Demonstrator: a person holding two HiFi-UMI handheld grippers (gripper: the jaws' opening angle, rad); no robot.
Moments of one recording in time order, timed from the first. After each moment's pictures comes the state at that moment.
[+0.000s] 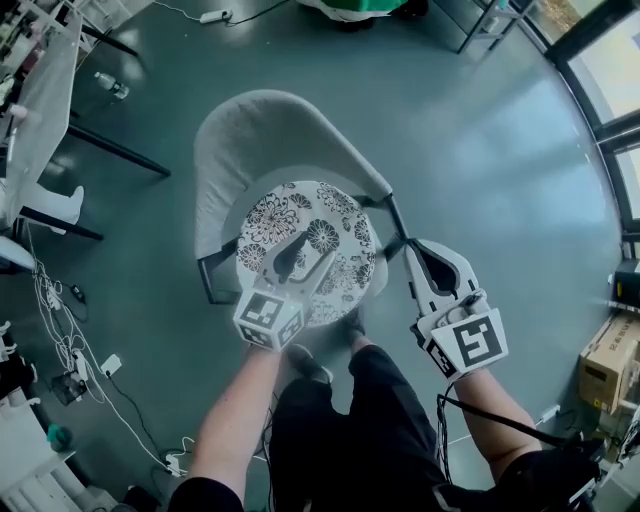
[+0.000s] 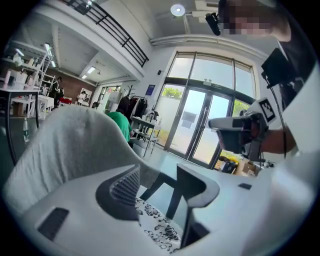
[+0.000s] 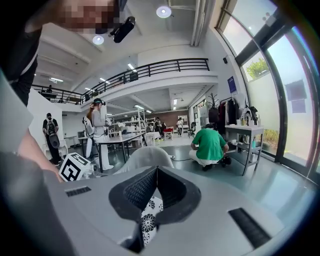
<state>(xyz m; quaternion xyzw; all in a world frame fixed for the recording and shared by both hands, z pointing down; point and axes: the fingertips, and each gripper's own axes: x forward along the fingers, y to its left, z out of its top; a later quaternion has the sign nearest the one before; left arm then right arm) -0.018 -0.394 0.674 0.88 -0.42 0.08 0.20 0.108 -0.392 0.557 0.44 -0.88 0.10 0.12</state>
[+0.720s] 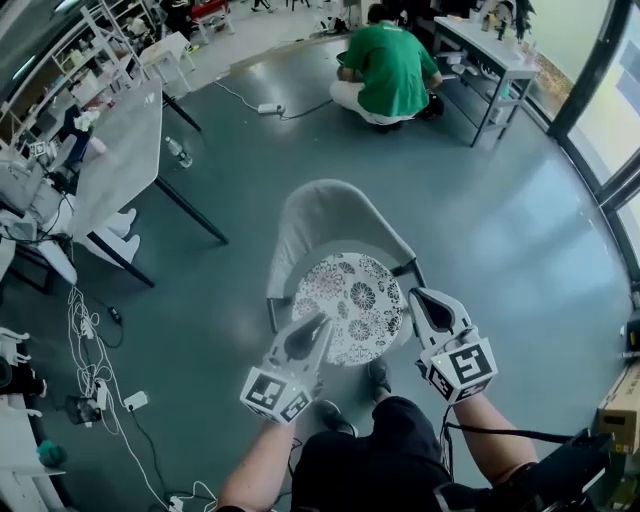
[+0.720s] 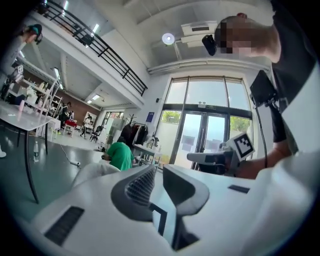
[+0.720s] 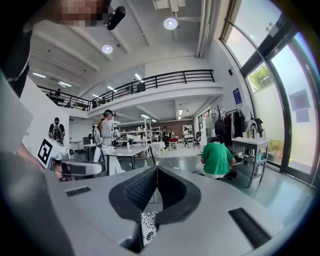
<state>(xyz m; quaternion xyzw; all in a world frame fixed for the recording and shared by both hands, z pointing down) -0.090 -0.274 0.475 0.87 -0.47 -0.02 0.13 0.057 -0.325 0.446 0.42 -0.90 0.07 0.08</state>
